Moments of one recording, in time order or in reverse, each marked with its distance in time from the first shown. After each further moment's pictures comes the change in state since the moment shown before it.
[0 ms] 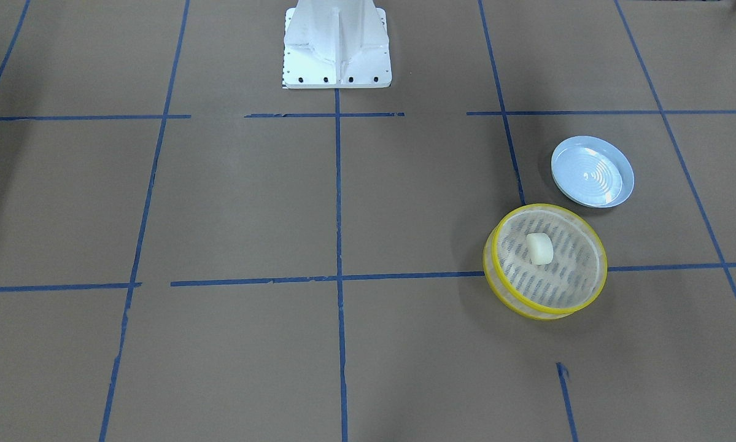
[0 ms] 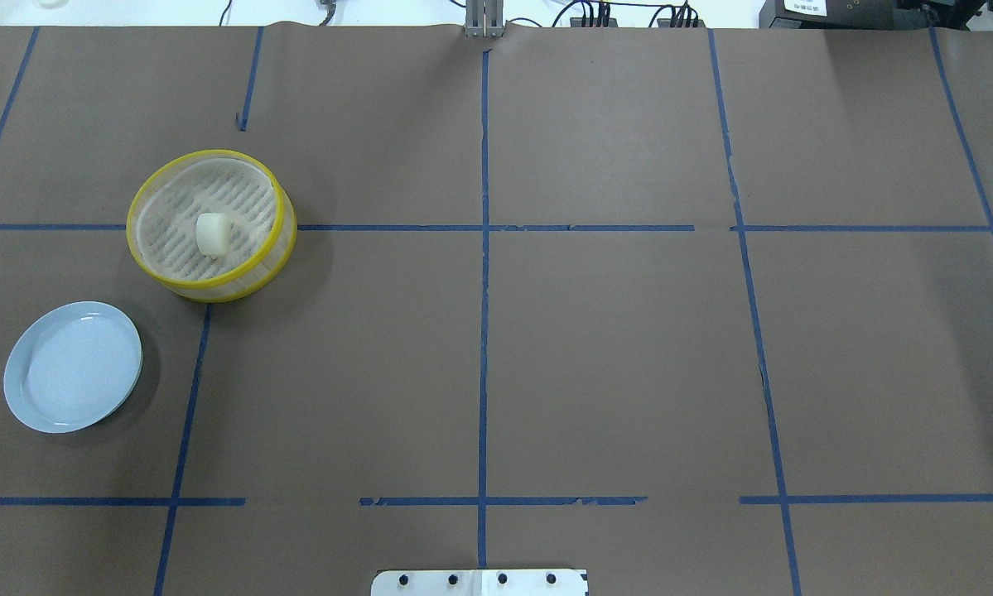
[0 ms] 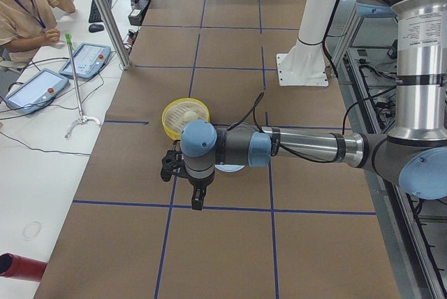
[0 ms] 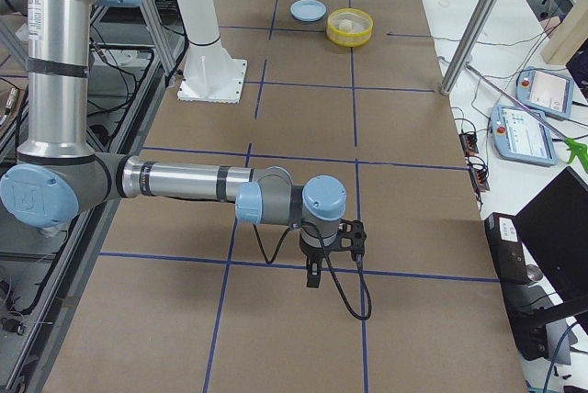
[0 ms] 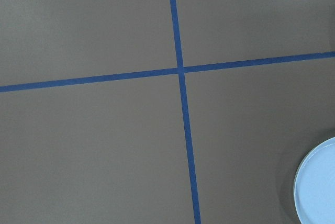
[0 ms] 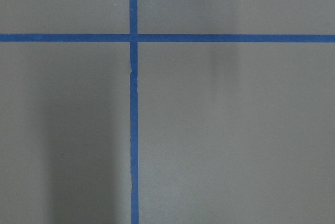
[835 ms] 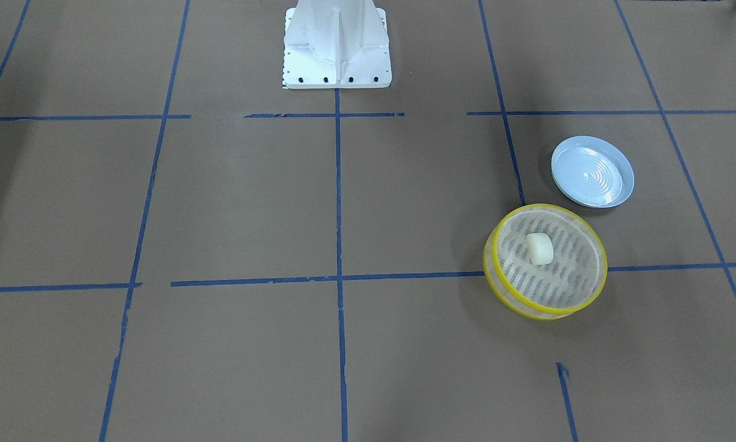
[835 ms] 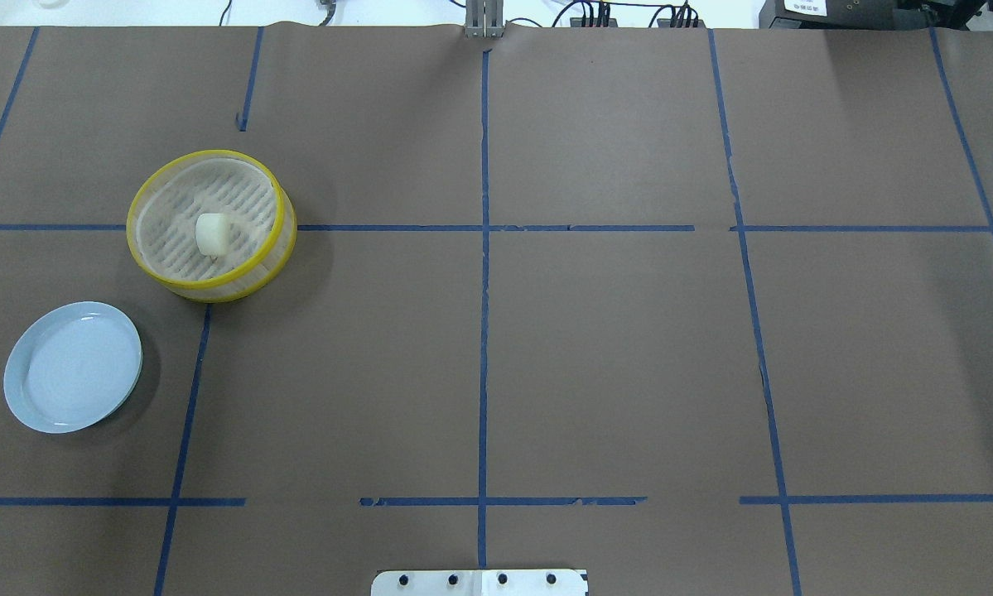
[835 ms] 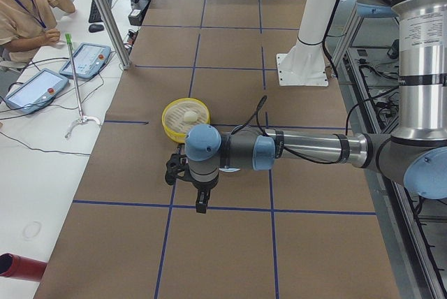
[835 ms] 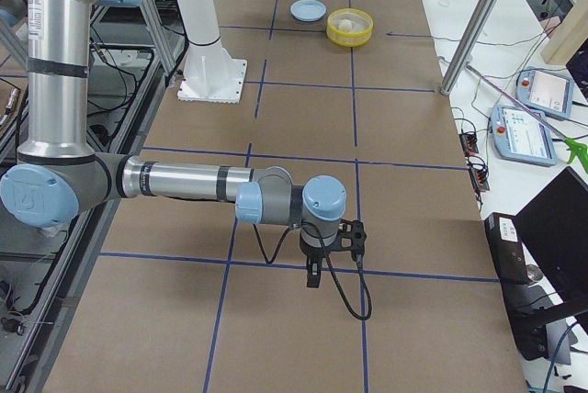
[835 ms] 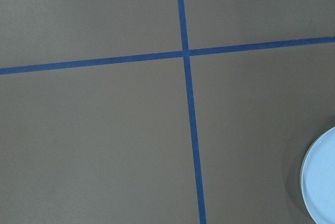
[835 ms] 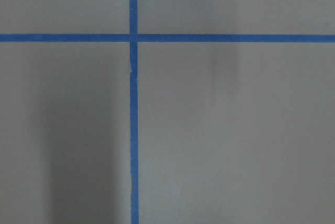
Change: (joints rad) left arm 0.003 0.016 0.002 -0.010 0.001 0.006; right arm 0.000 0.000 0.000 0.000 0.000 0.000
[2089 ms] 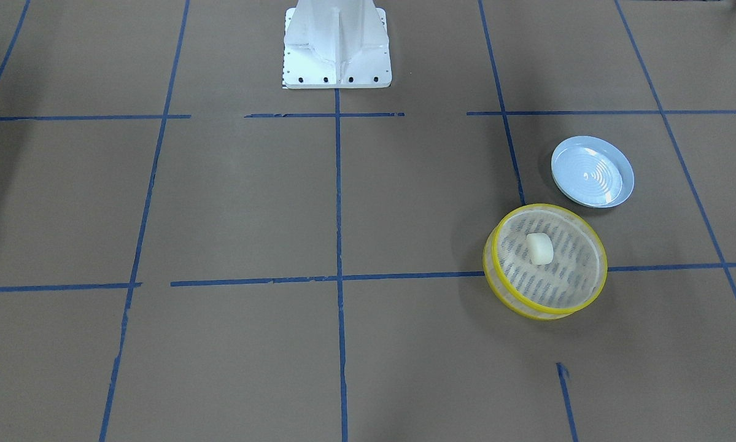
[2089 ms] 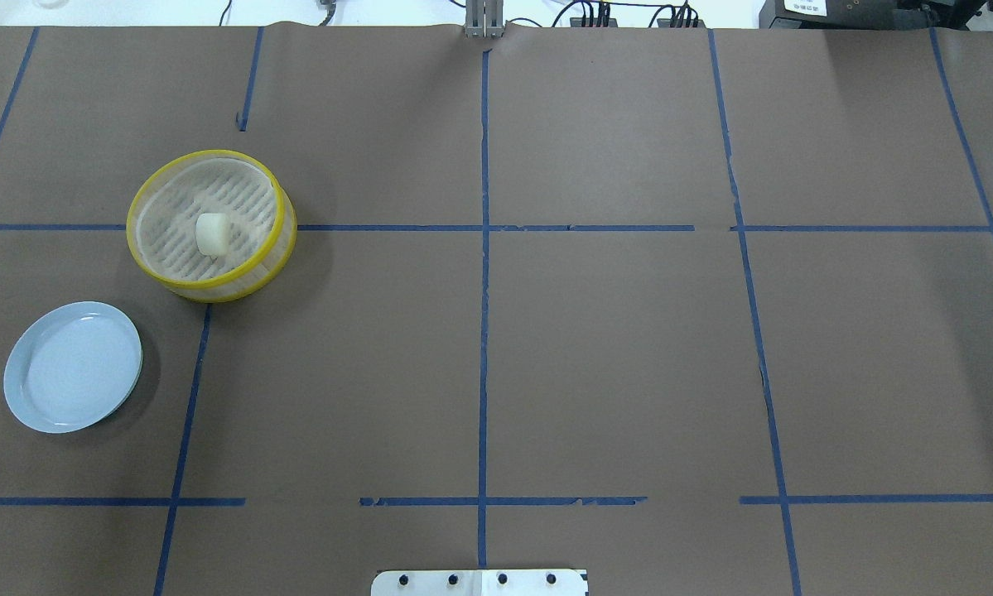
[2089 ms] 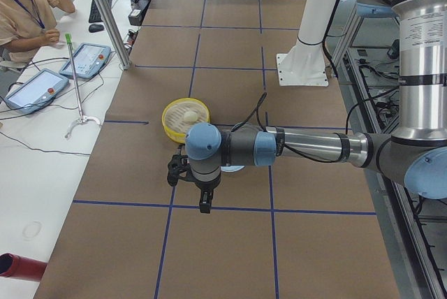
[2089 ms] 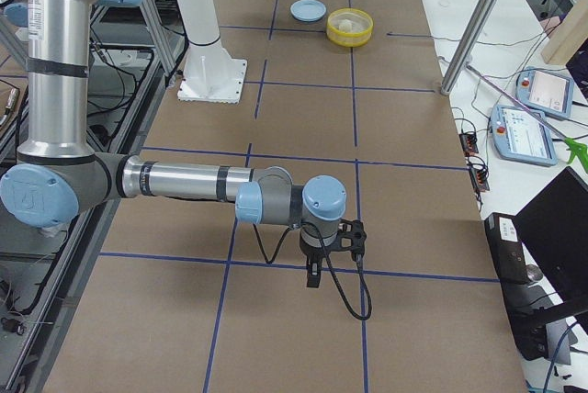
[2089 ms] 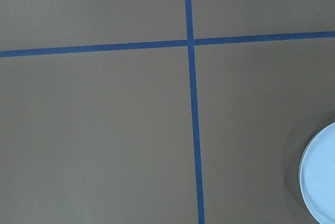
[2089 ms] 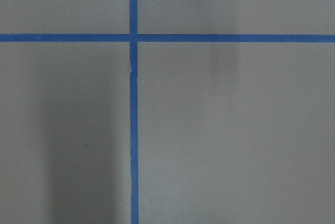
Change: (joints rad) left arm -0.005 0.006 -0.022 0.068 0.010 0.003; right arm 0.000 0.000 0.000 0.000 0.000 0.000
